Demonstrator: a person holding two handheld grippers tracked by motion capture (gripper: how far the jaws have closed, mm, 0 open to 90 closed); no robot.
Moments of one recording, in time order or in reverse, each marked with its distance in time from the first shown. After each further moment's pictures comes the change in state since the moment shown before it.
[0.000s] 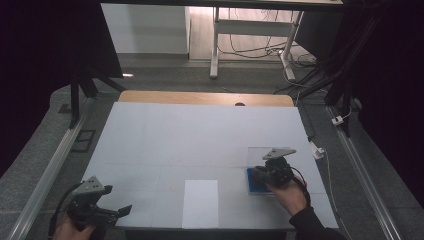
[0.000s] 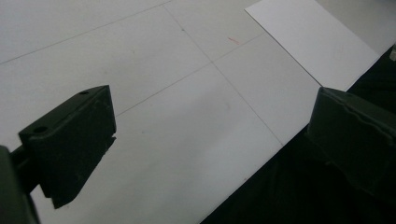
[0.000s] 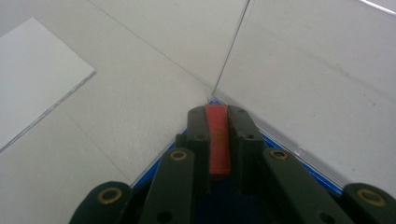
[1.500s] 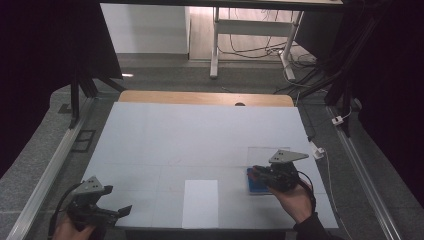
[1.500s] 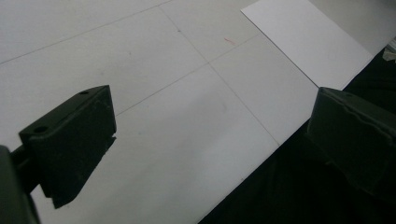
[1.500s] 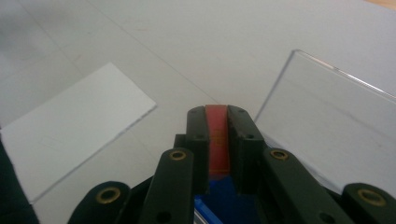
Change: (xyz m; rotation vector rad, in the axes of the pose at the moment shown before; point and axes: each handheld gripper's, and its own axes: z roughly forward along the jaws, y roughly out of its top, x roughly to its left) left arm 0.000 0.000 -0.001 -0.005 -0.015 0.002; right arm 0.022 0.008 -0.042 -0.160 0.093 -0.043
